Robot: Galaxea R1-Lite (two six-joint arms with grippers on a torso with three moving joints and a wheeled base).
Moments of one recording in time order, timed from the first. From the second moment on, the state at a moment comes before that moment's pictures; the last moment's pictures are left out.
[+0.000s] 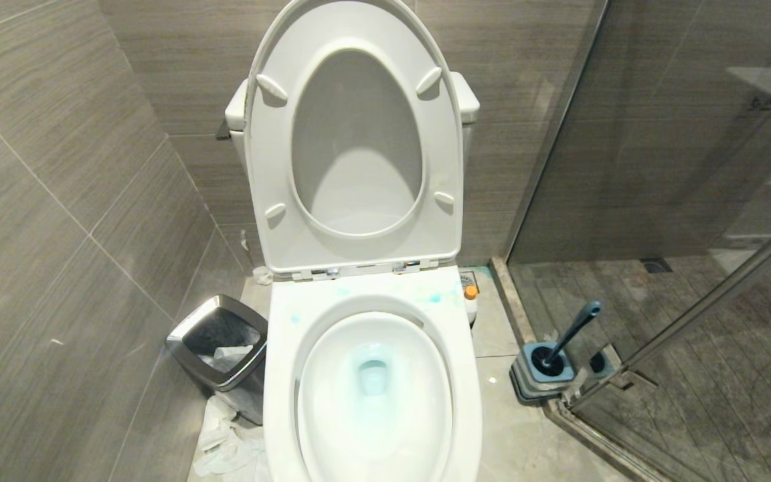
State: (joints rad) left arm 0.00 0.00 0.00 0.00 0.00 0.00; right arm 0.05 0.33 -0.30 0.06 -0.10 -0.27
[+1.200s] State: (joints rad) left arm 0.00 0.00 0.00 0.00 0.00 0.00; right arm 0.01 0.00 -0.11 0.15 -0.05 -0.15
